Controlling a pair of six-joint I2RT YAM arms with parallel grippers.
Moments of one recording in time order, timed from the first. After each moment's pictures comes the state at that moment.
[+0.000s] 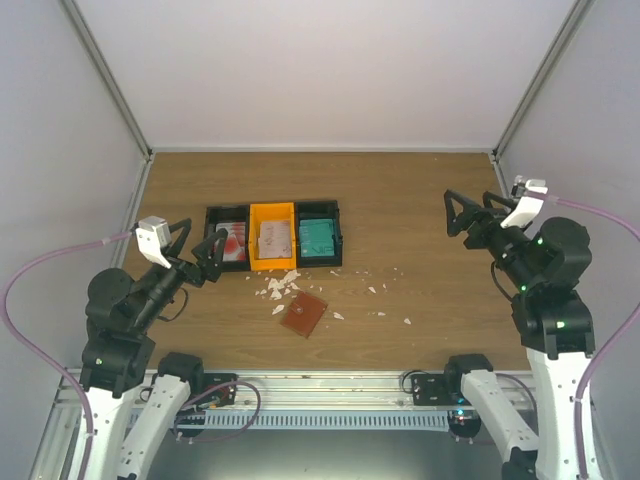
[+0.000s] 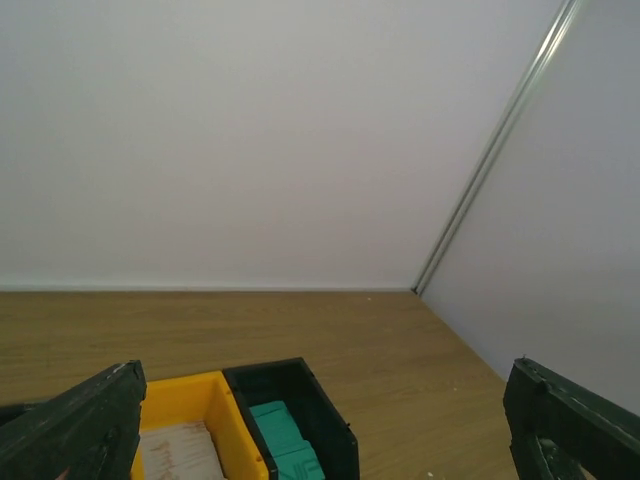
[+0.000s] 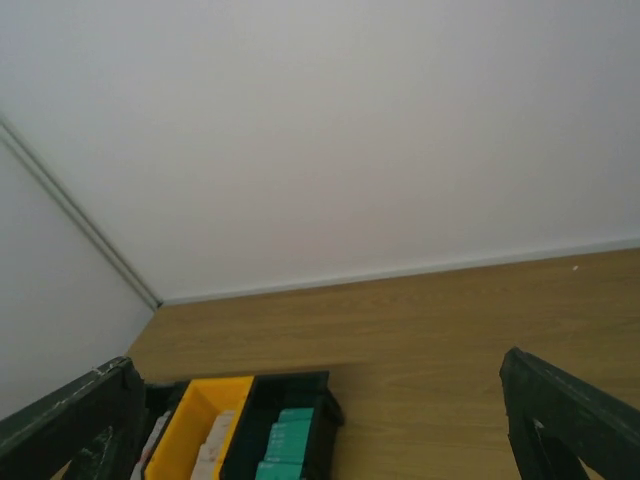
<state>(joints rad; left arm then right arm) -0.17 0.42 0.87 -0.42 0.28 -0.35 0.07 0.70 1.18 -0.59 -0.24 0.35</state>
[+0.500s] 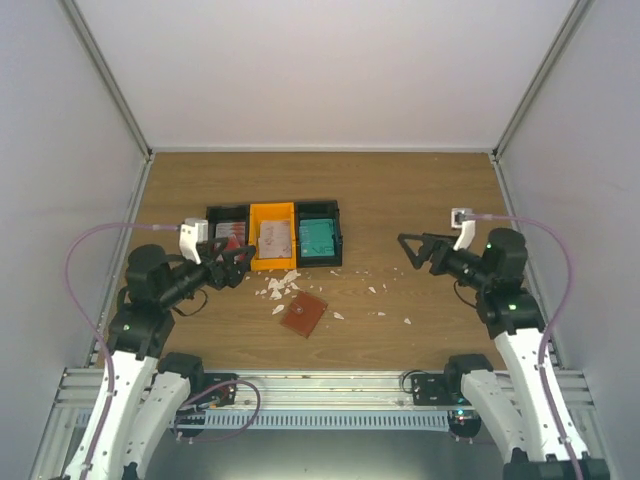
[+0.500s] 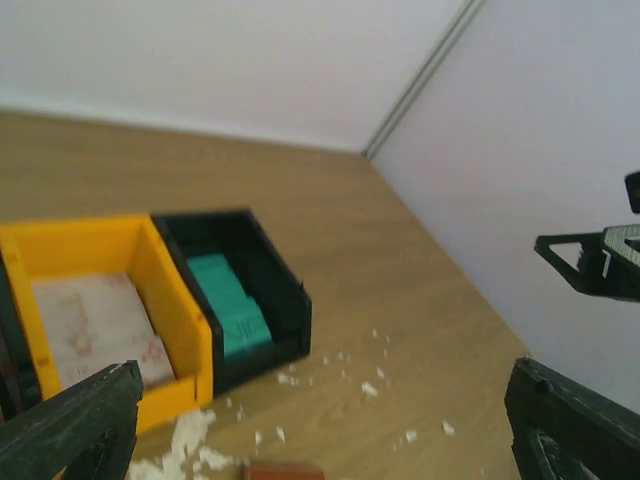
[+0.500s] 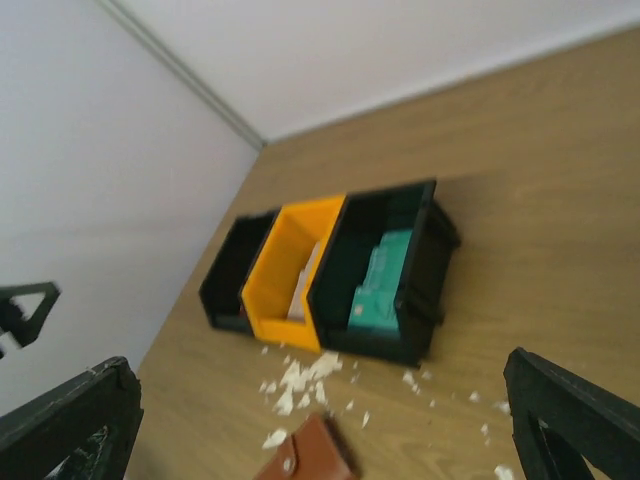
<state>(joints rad) -0.13 0.53 0.73 -0.42 0.53 -0.39 0.05 0.67 0.75 -0.40 -0.65 0.46</state>
